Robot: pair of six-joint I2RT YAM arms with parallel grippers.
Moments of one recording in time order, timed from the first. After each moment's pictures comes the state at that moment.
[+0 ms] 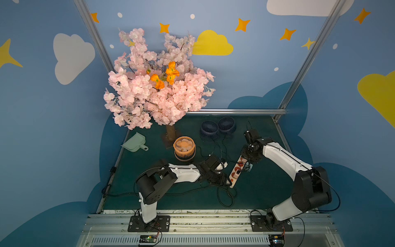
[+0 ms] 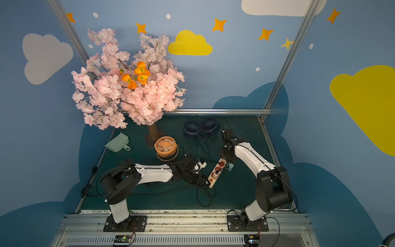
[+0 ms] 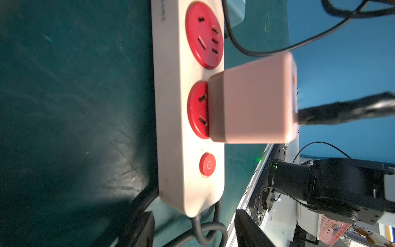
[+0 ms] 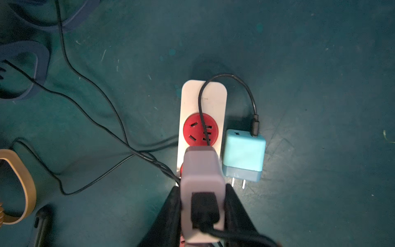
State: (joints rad) left arm -0.92 1.85 0.98 0.01 0.53 -0.71; right arm 0.35 1.56 1.14 -0.84 0.08 0.78
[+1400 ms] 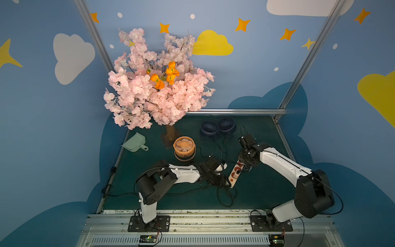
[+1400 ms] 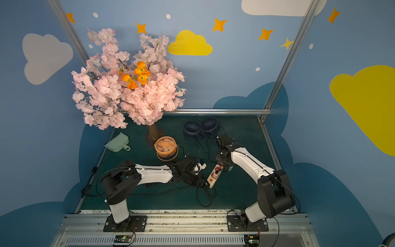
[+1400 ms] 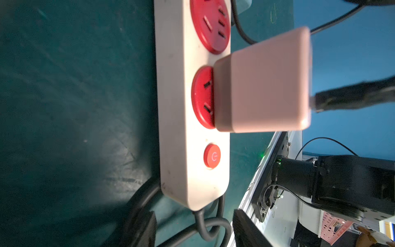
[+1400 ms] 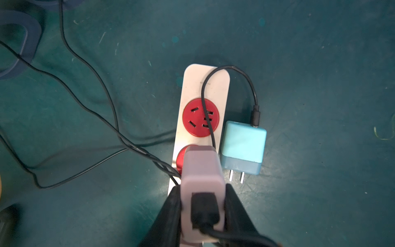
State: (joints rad) left arm -0.93 1.85 0.96 0.01 0.53 -0.71; right arm 0.46 1.51 1.05 -0.80 0.19 0.80
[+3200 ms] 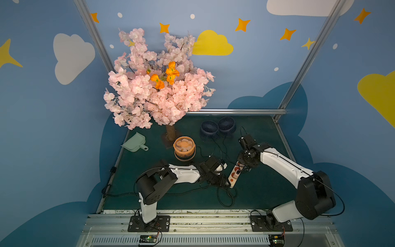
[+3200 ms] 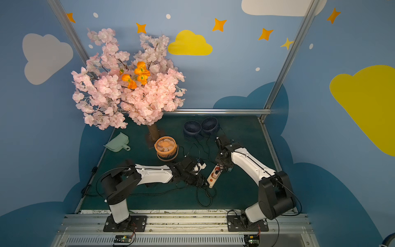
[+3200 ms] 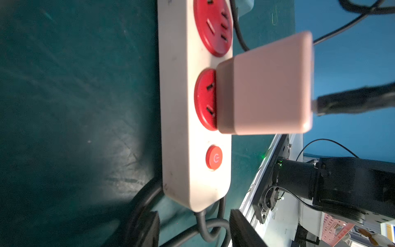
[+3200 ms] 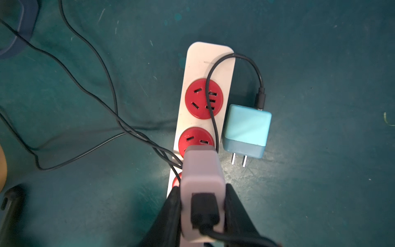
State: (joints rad) left arm -0.93 1.85 0.96 0.01 0.52 -0.71; right arm 0.47 1.49 1.06 -0.85 0.15 0.80
